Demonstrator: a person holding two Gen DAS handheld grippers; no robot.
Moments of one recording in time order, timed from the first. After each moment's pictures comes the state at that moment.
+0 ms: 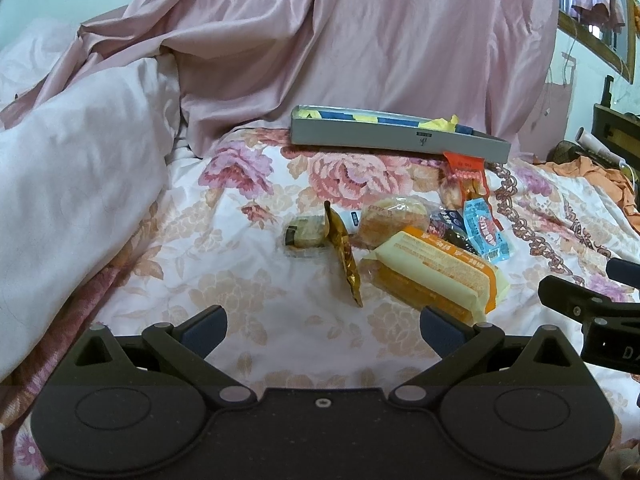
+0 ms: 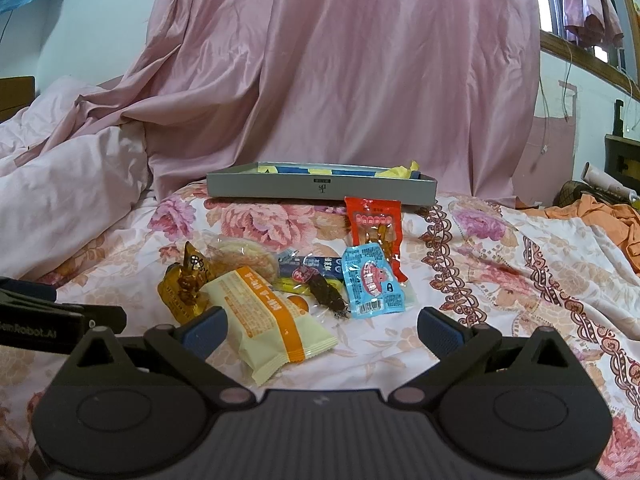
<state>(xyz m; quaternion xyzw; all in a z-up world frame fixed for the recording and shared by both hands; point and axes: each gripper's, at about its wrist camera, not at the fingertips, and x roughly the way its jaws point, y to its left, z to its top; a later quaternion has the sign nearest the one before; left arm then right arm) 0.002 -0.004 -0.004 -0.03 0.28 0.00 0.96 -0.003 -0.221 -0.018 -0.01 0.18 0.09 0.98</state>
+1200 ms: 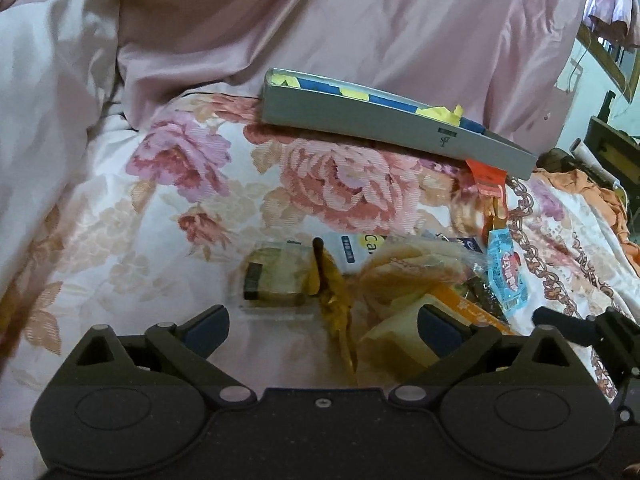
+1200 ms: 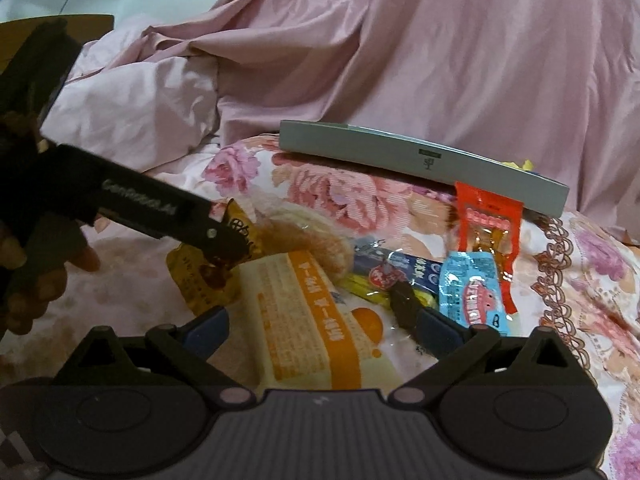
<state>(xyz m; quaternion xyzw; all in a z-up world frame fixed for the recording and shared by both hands) 0.136 0.019 -0.028 -0.09 0.33 -0.06 0.94 0.087 -0.179 -0.051 -0.10 0.20 0.23 0.95</state>
